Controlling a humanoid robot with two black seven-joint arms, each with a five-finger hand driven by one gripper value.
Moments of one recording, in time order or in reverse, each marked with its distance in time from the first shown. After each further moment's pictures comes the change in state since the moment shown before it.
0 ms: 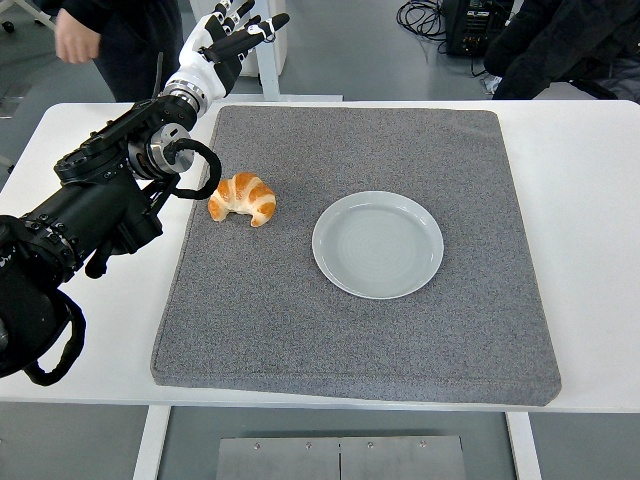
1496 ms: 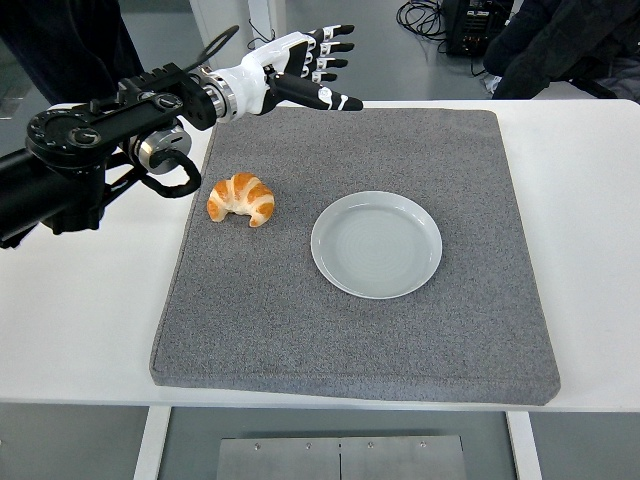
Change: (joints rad) left arm -0.166 0.277 0.409 -0.528 0.379 -0.025 0.111; right arm 0.000 0.000 0.000 0.000 0.000 0.000 0.000
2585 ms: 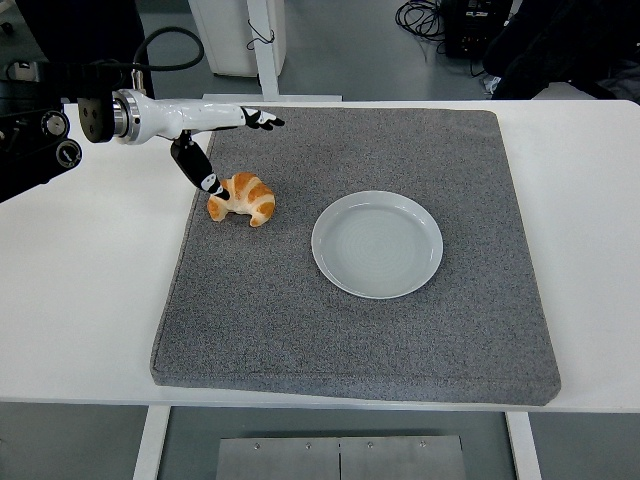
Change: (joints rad) left arm -0.008 0.334 0.090 -0.305 0.976 -0.111 -0.082; right arm 0.000 0.000 0.000 0.000 0.000 0.000 0.000
